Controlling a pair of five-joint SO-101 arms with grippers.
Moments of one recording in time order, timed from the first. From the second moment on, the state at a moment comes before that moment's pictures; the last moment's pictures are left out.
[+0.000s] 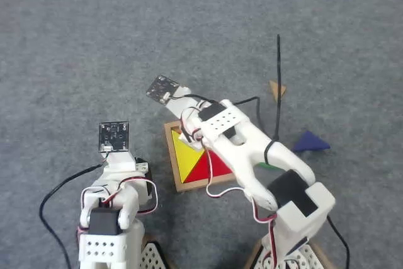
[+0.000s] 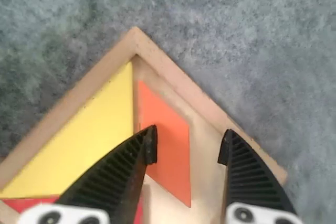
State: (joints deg) left arm -4.2 -103.1 97.2 72.2 11.0; right arm -38.1 11.5 23.2 45.4 22.5
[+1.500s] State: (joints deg) left arm -4.2 -103.1 97.2 72.2 11.0; right arm -26.9 -3.9 39.8 40.7 11.2
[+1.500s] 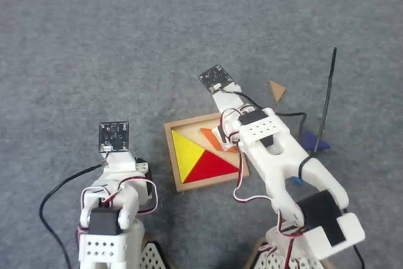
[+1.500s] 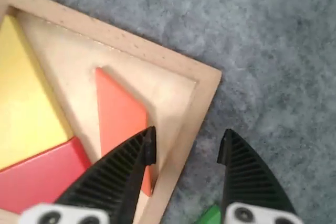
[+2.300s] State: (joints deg) left arm -4.2 -103.1 97.2 72.2 11.0; right arm -27.0 1.4 36.7 40.0 10.1
